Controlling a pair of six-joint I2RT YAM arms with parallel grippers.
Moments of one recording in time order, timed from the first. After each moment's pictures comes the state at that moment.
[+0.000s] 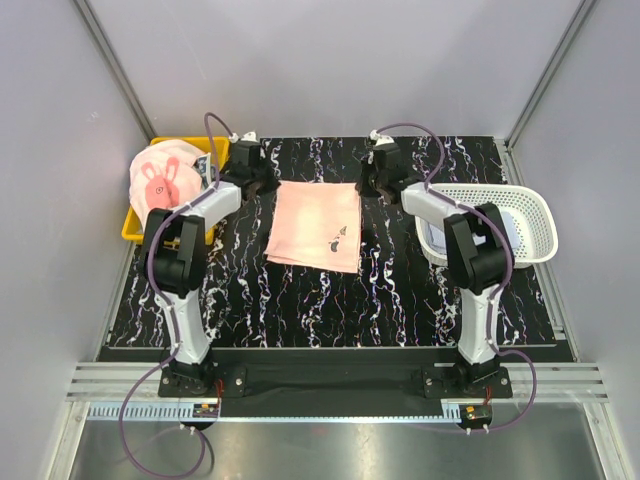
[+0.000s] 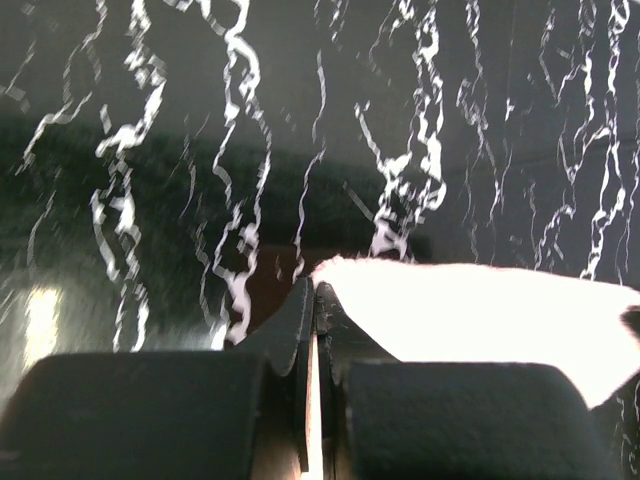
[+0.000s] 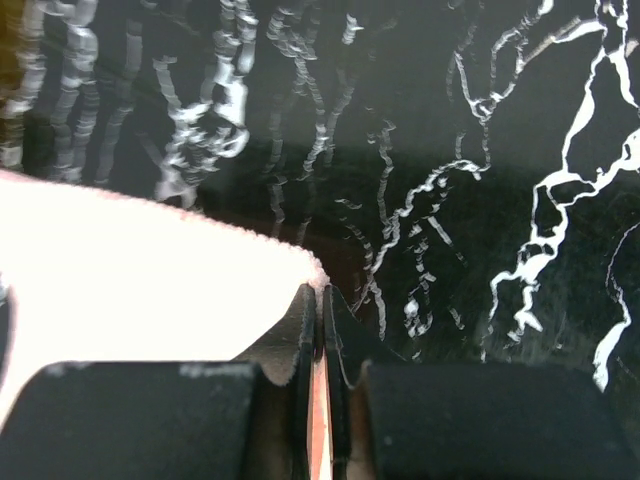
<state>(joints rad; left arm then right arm) -0.24 1.98 1.44 -0.10 0.03 -0.53 0.39 2.08 1.52 -0.05 -0.03 0.33</state>
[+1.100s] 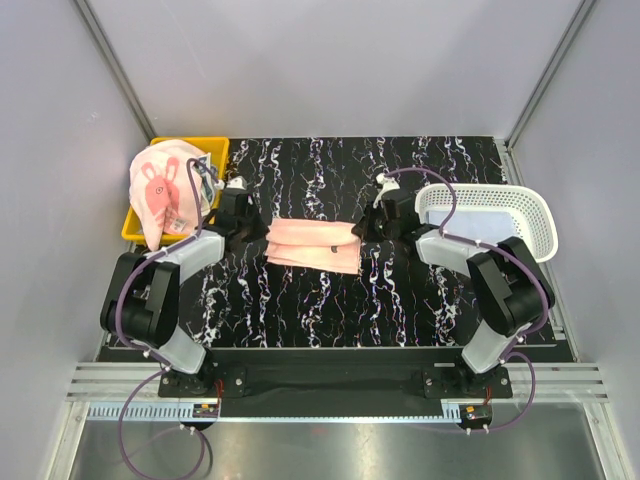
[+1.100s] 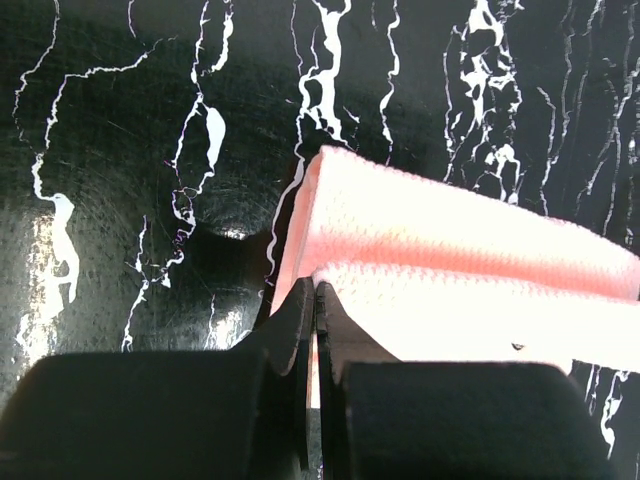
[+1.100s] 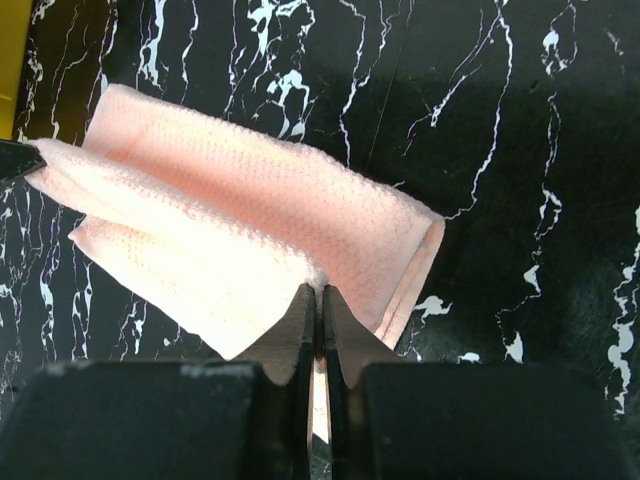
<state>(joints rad) -0.26 1.58 0.87 -0.02 0.01 -0.59 0.47 1.70 0.92 0.20 -0.15 0.47</state>
